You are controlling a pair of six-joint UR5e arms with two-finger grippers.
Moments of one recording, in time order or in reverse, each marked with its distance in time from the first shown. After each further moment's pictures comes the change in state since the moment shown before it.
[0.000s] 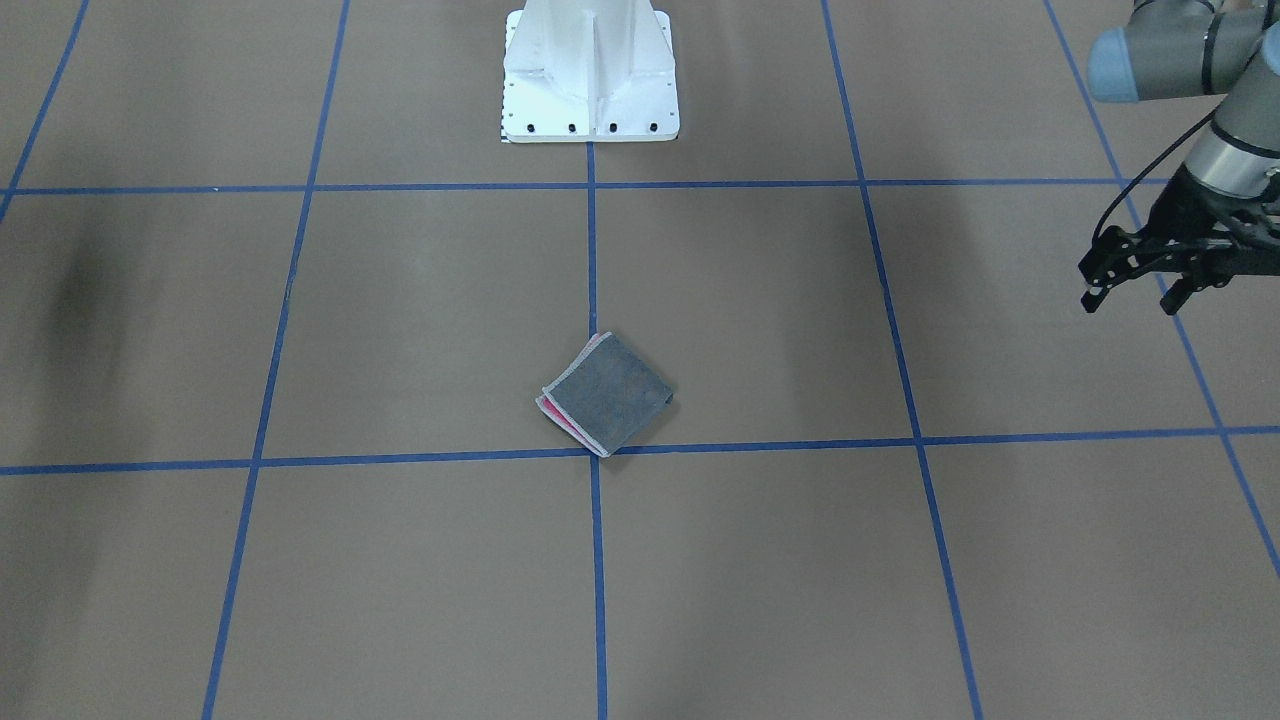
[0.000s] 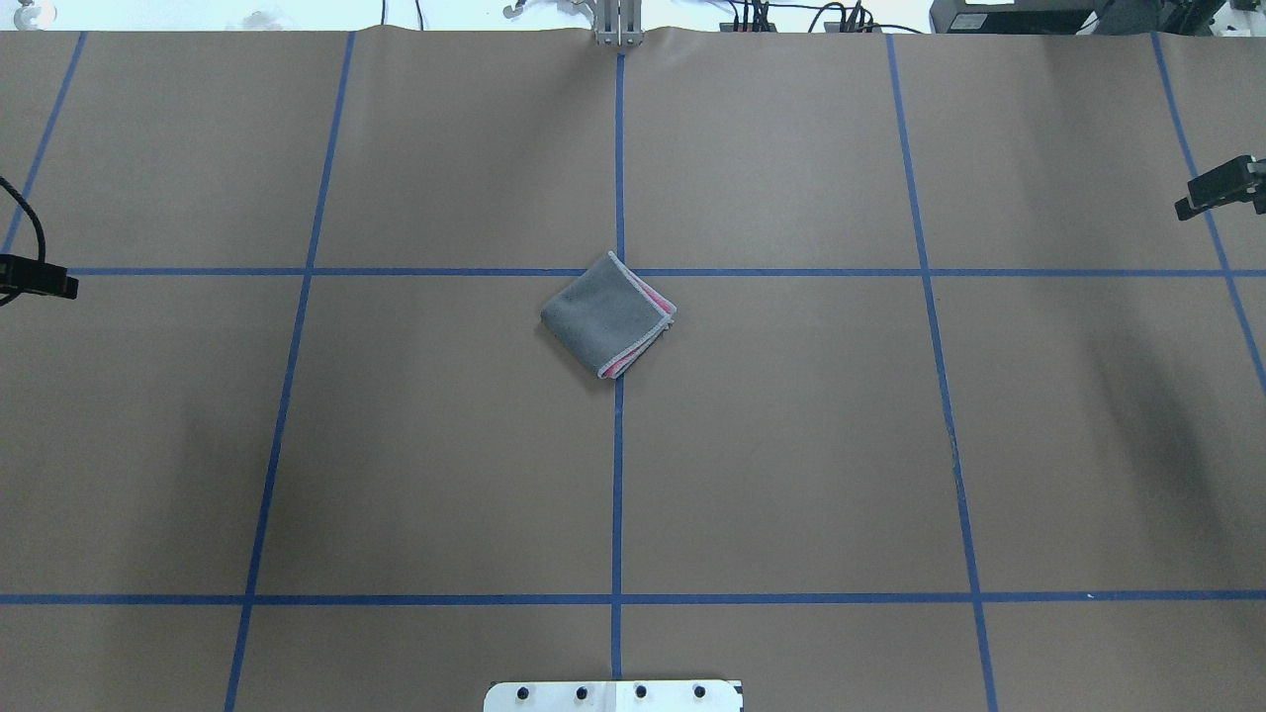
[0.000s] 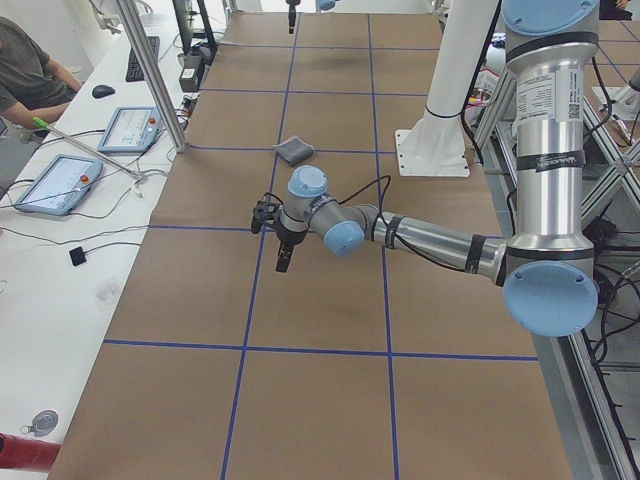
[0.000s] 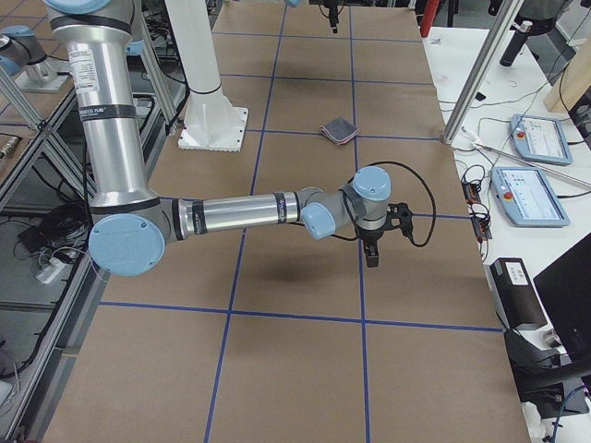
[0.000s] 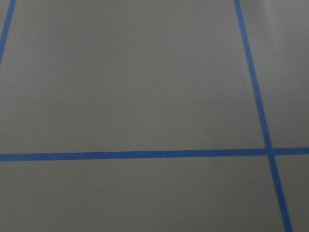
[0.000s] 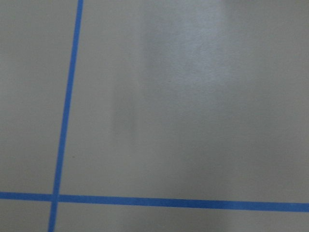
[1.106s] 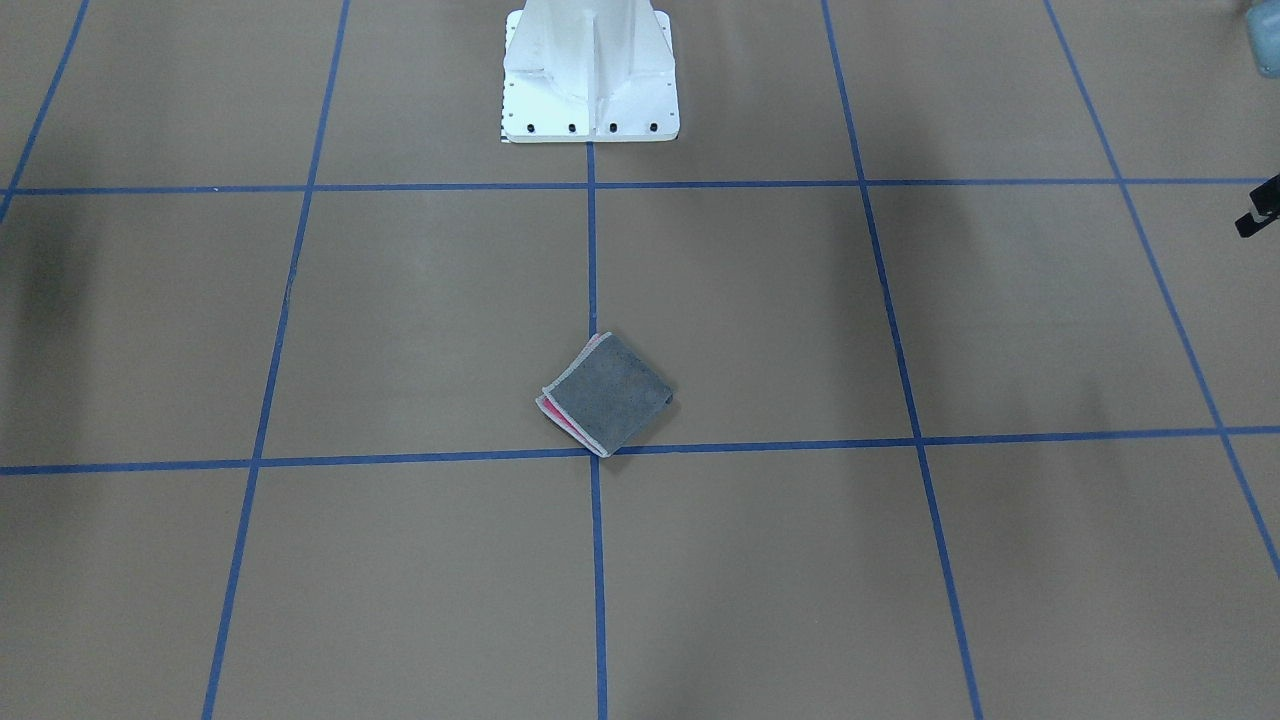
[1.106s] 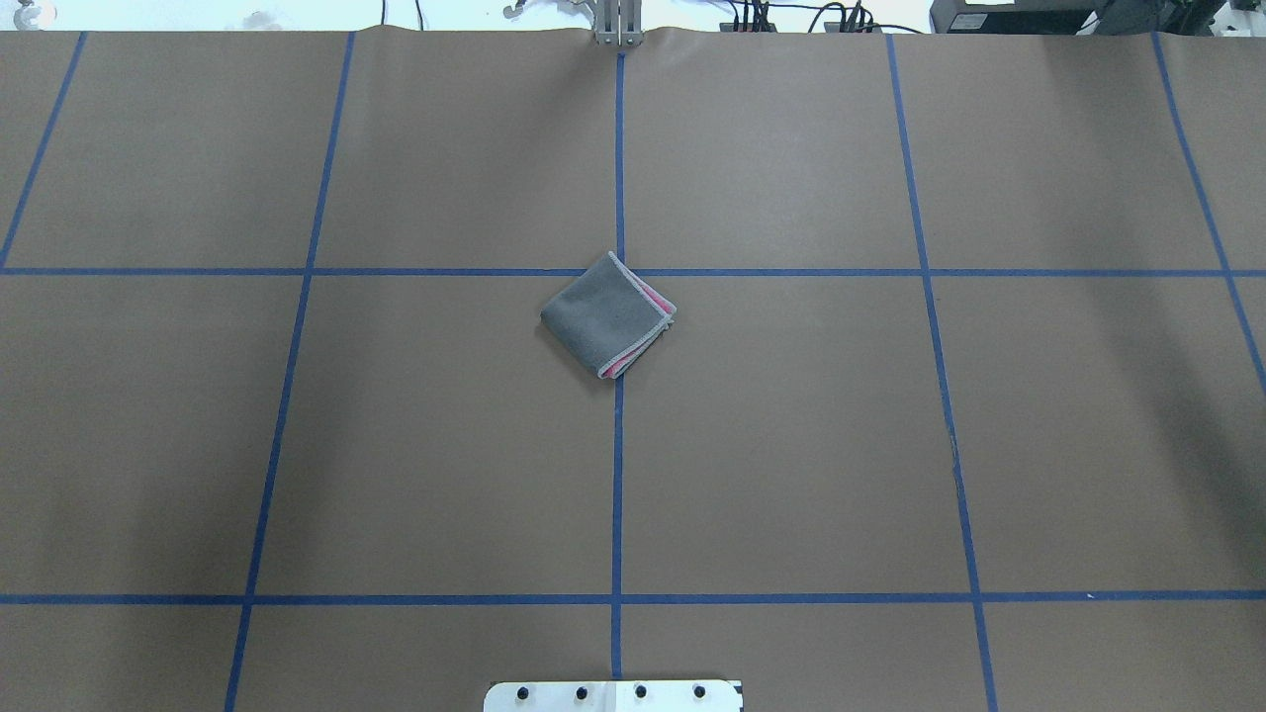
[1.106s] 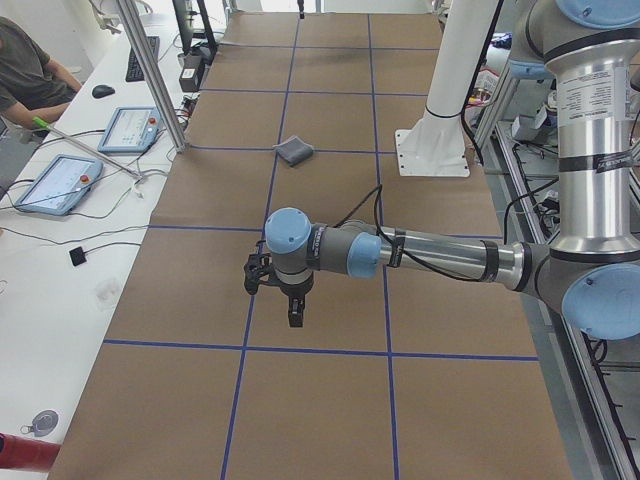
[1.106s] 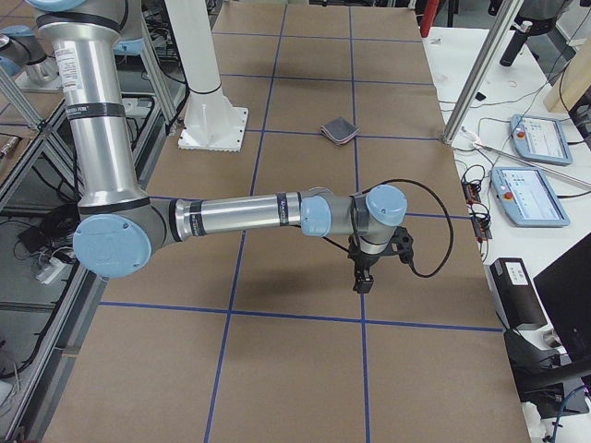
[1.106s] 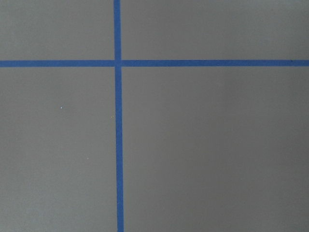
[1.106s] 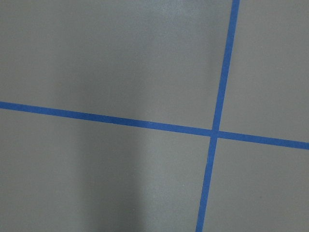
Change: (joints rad) left arm -0.330 0.038 0.041 0.447 -0.254 0.468; right arm 0.129 0.003 0.009 -0.378 0.061 -0.364
